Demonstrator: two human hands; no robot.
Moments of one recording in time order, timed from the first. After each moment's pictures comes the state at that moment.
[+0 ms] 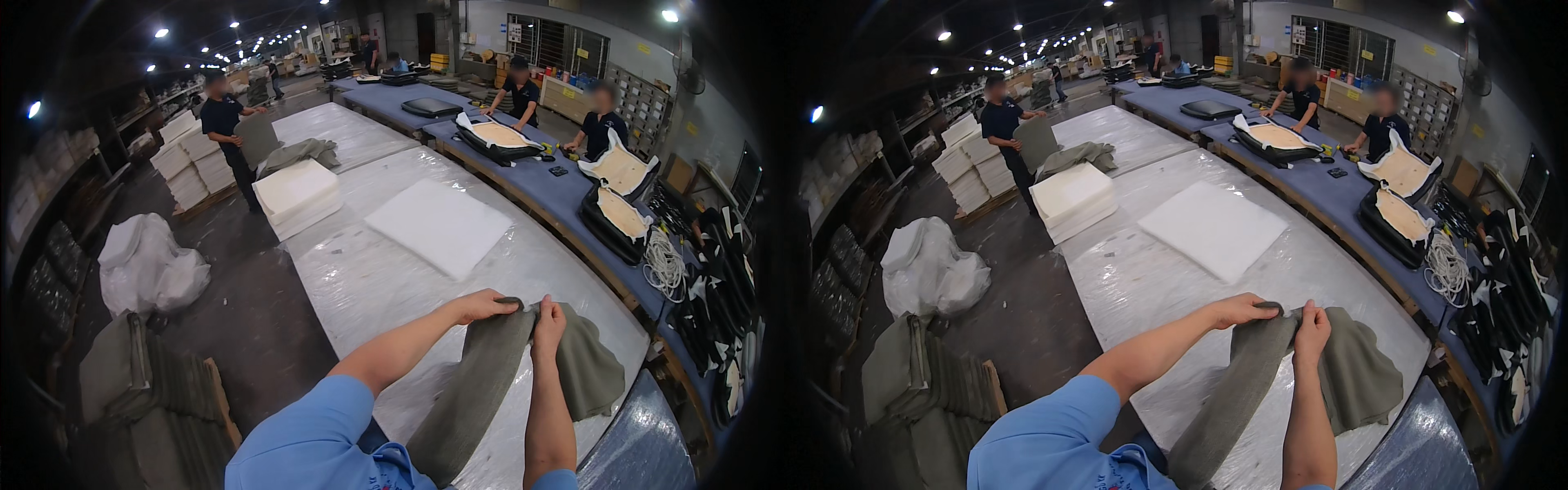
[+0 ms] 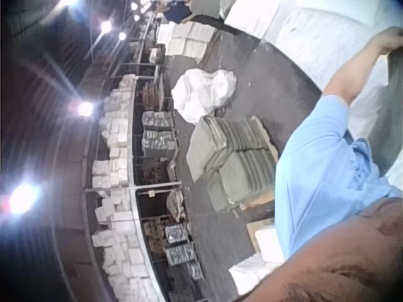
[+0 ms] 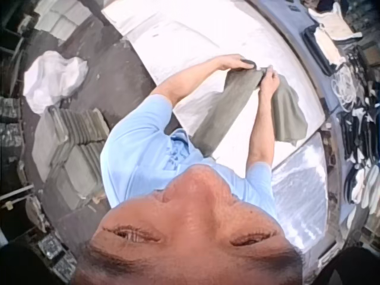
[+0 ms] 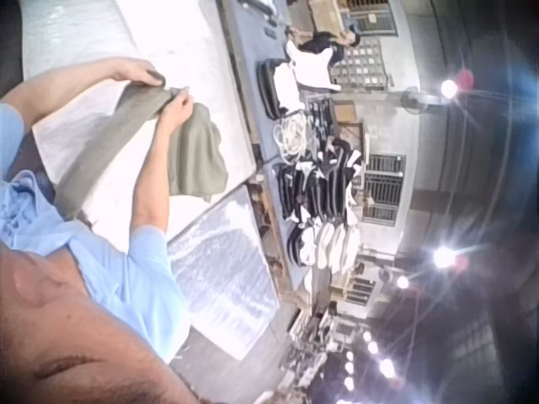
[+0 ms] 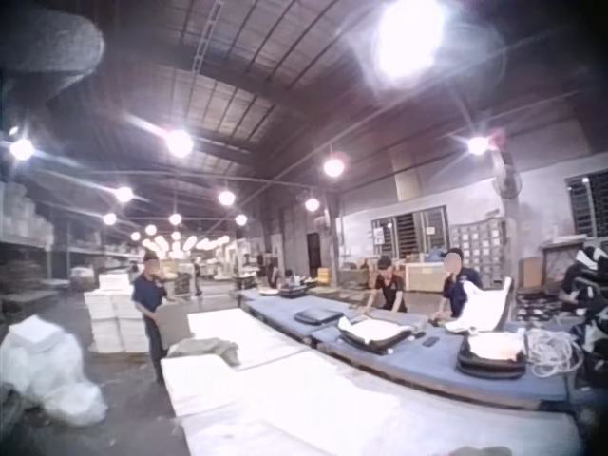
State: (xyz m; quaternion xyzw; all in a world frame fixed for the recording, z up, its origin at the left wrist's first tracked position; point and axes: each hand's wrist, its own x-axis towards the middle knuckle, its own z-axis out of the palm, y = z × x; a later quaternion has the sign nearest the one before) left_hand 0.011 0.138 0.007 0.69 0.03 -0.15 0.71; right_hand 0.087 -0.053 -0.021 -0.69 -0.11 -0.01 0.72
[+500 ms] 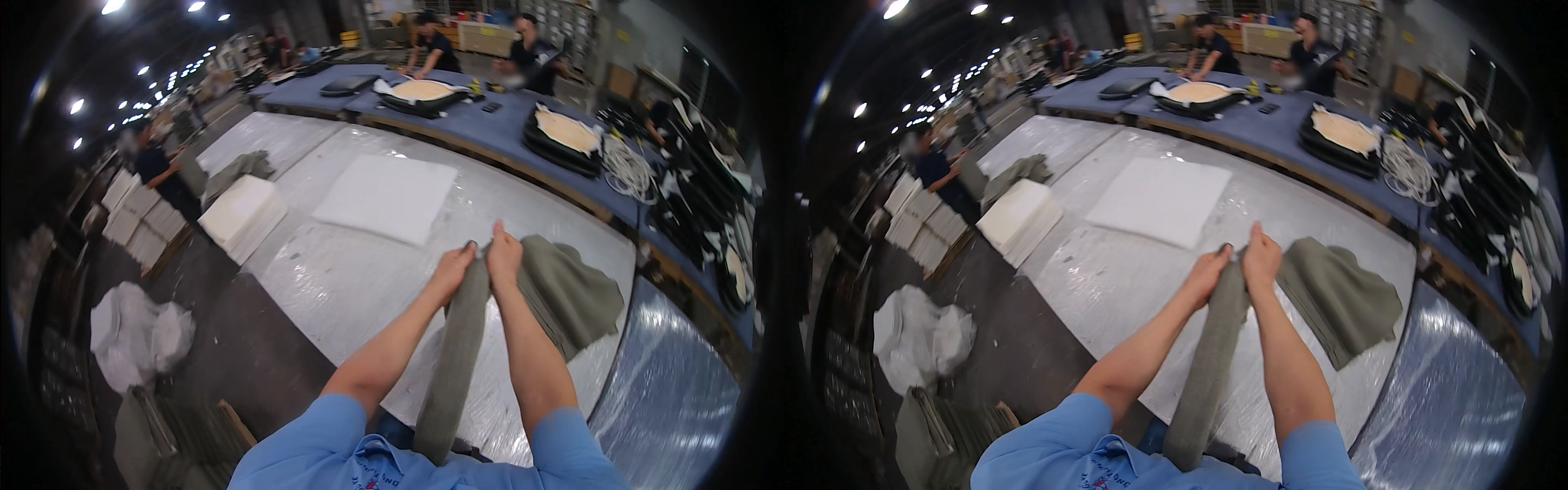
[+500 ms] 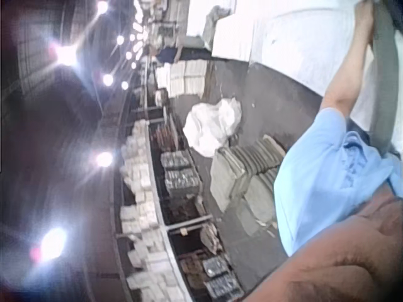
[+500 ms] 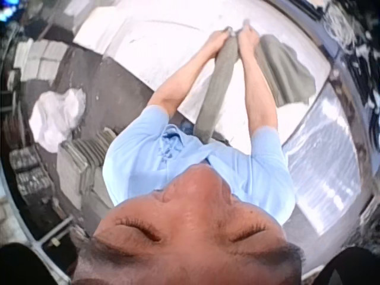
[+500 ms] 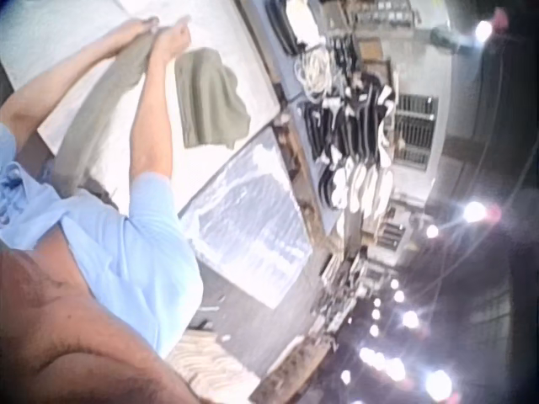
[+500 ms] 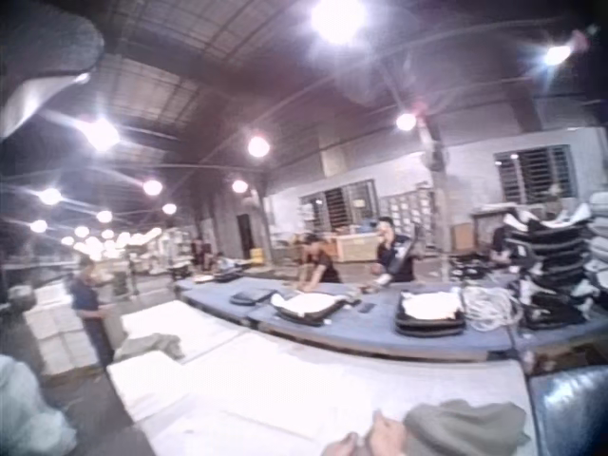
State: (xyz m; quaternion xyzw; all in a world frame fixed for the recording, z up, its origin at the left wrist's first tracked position) left_hand 0.022 0.103 -0.023 0.62 0.13 0.03 0.78; right_hand 0.099 -0.006 -0.008 -0.77 -0.02 -0.09 0.63
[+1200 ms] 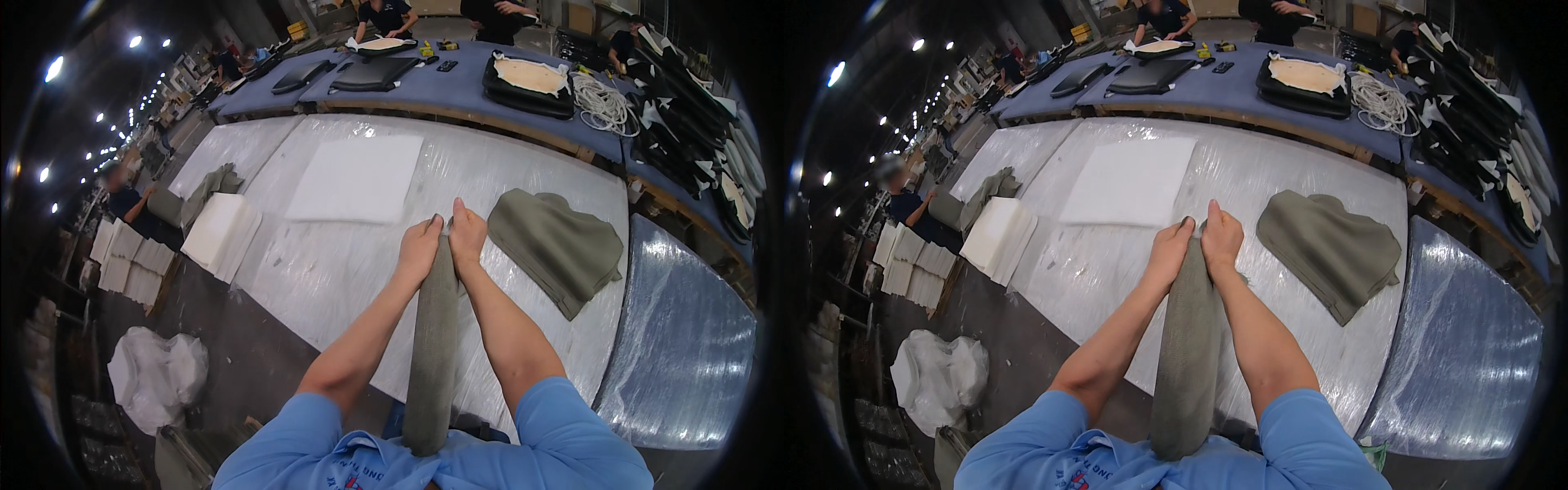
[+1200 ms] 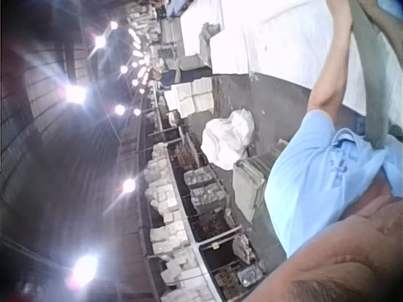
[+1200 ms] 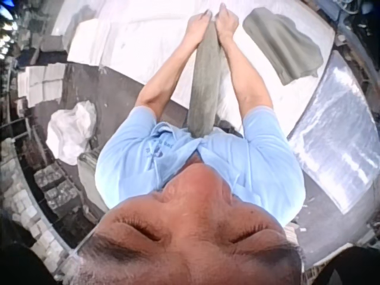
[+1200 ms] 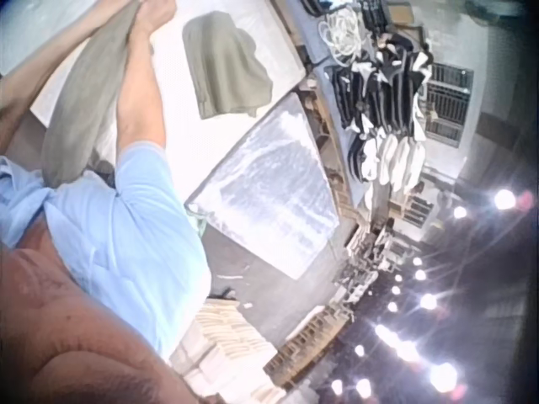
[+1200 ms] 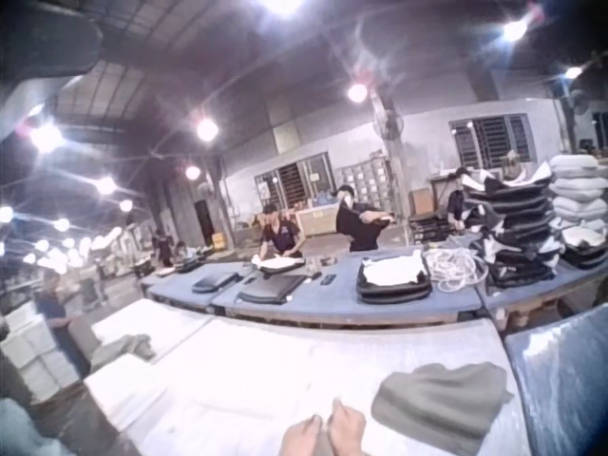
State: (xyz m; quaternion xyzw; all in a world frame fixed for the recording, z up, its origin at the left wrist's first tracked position) left_hand 0.028 0.090 0.002 0.78 0.16 0.07 0.60; right_hand 0.093 -0.004 -0.032 -0.73 0.03 -0.05 0.68
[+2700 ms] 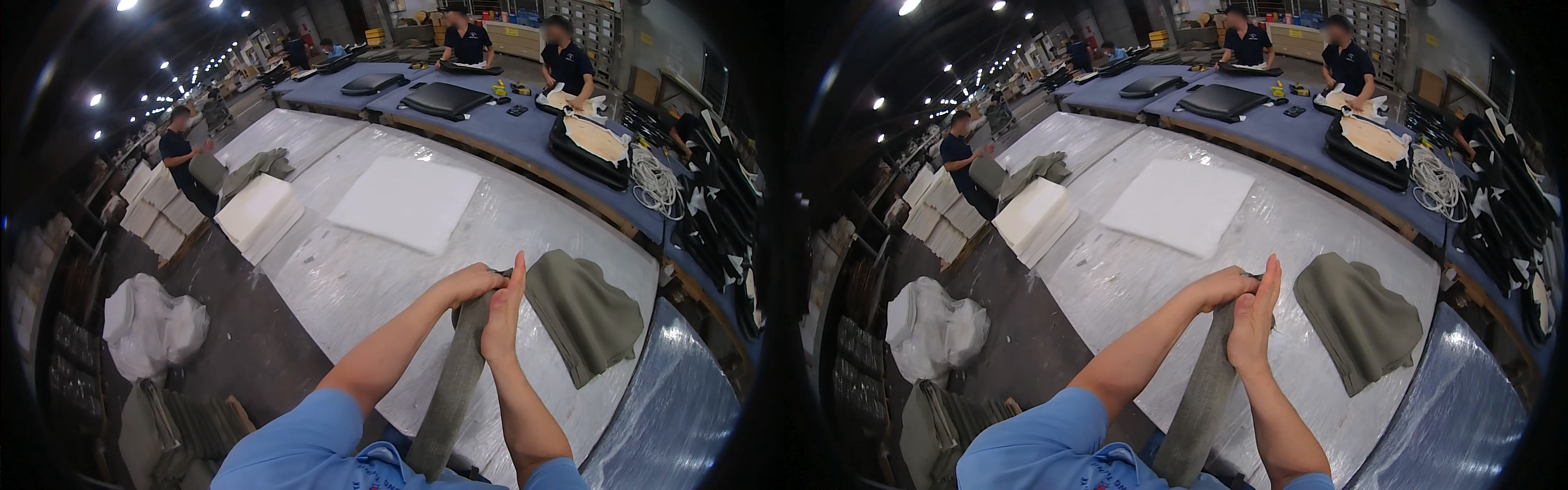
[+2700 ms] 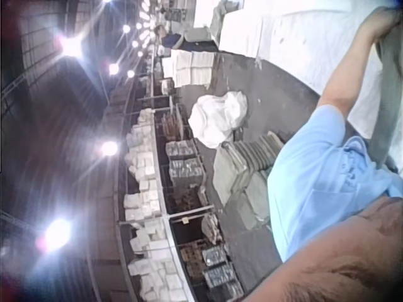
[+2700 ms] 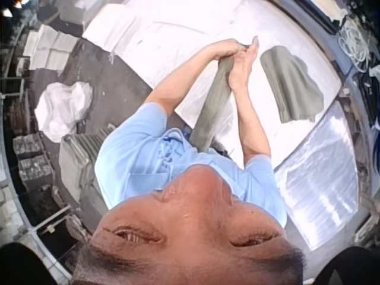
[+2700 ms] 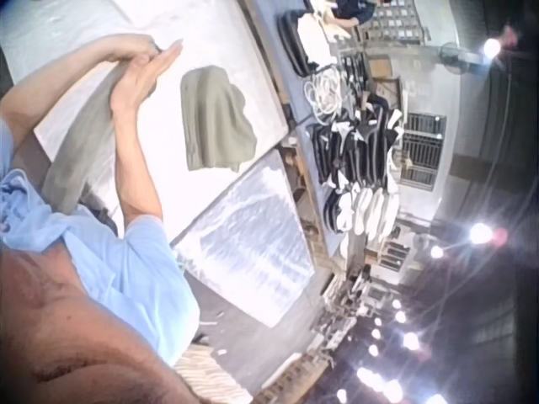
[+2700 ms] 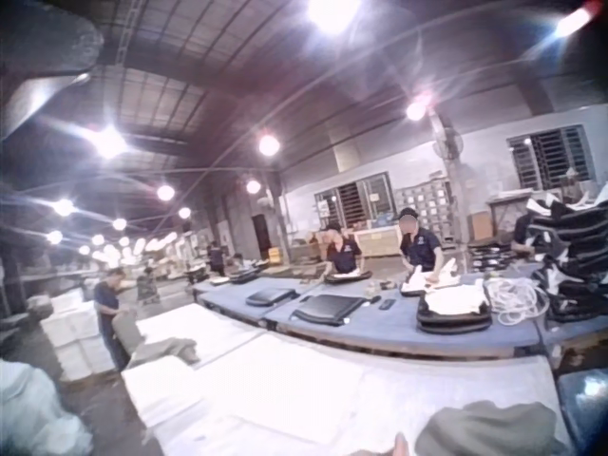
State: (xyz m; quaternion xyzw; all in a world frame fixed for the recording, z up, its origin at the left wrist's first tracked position) left_hand 0.047 0.102 0.041 0.76 0.13 -0.22 0.60; right_hand 0.006 -0.030 0.013 -0.70 -0.24 -0.09 0.67
